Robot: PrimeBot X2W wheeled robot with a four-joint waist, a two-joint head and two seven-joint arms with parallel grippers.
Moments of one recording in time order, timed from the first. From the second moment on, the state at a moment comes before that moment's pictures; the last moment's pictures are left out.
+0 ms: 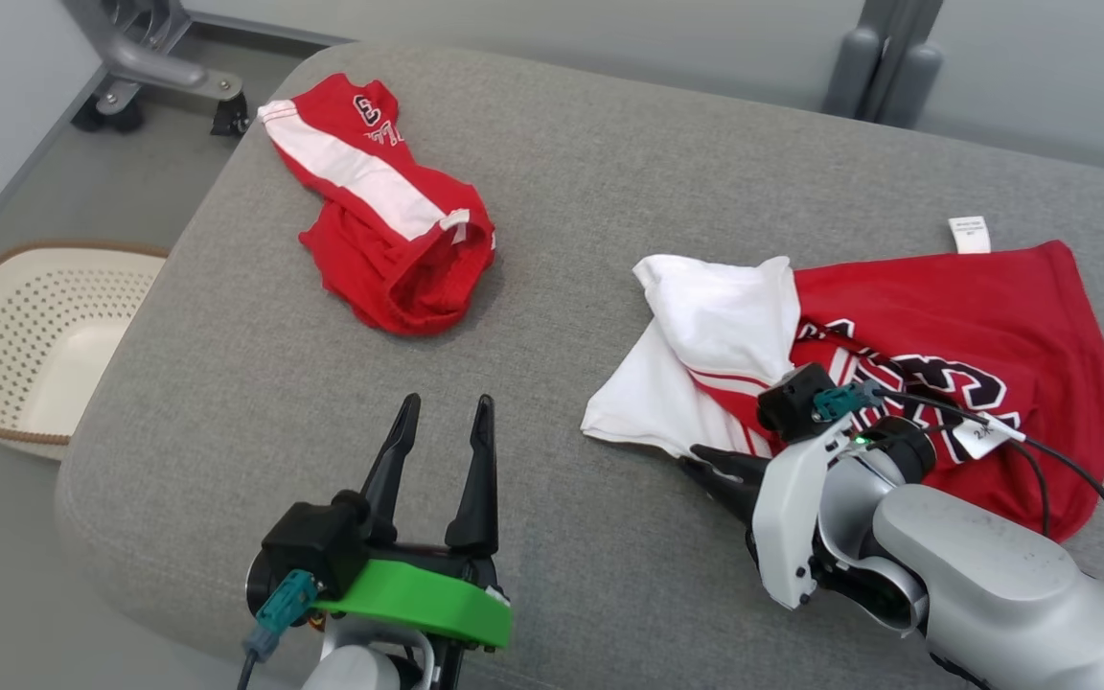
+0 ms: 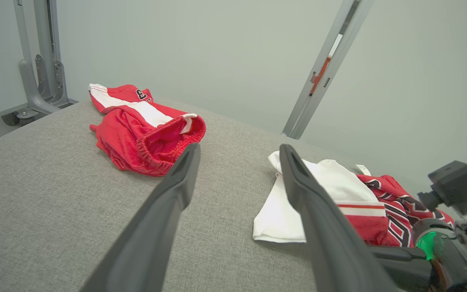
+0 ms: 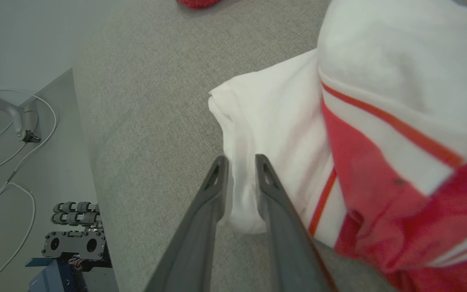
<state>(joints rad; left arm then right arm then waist) -0.13 0.05 -0.45 0.11 -0.48 0.08 -0.26 -0.64 -0.44 1.05 0.46 0.91 0.13 0.11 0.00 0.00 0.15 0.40</state>
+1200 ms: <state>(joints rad) -0.06 0.05 -0.26 0.31 -0.35 0.07 -0.26 -0.05 -0.15 0.22 0.23 0.51 0.13 -0.26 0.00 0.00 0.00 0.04</state>
